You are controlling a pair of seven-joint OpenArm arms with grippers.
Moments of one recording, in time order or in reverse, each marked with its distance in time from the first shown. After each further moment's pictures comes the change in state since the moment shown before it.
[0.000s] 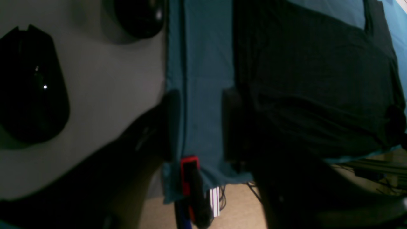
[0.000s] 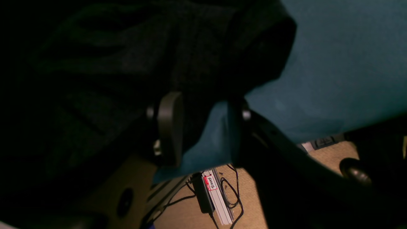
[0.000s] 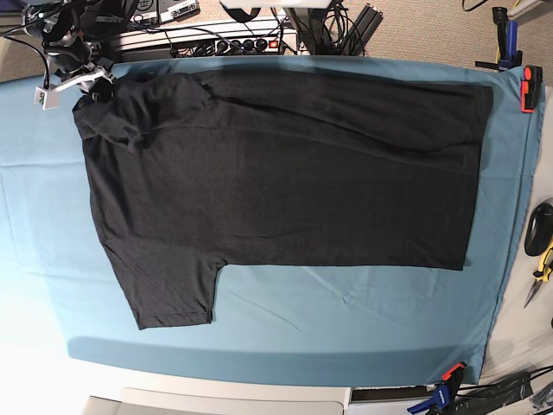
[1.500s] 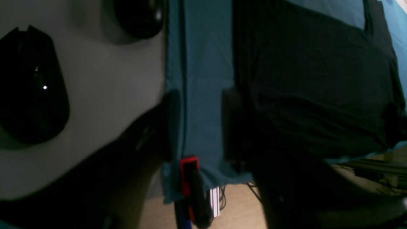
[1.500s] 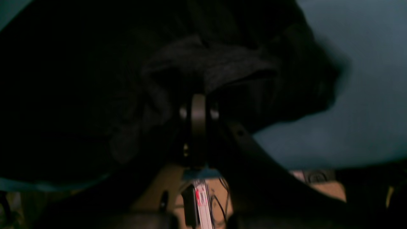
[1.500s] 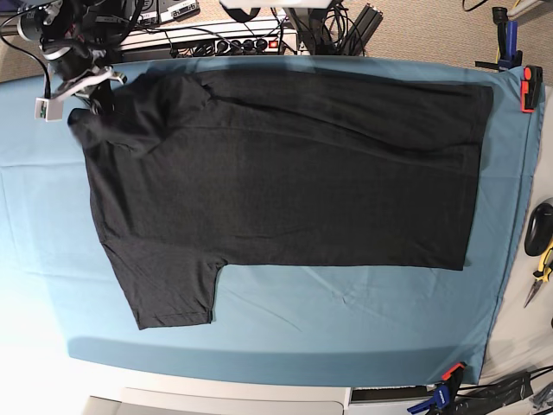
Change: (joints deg) left arm 0.0 0.0 0.0 0.0 0.0 0.0 0.0; right arm -0.9 -3.0 0.0 14.2 6.3 4.2 -7.4
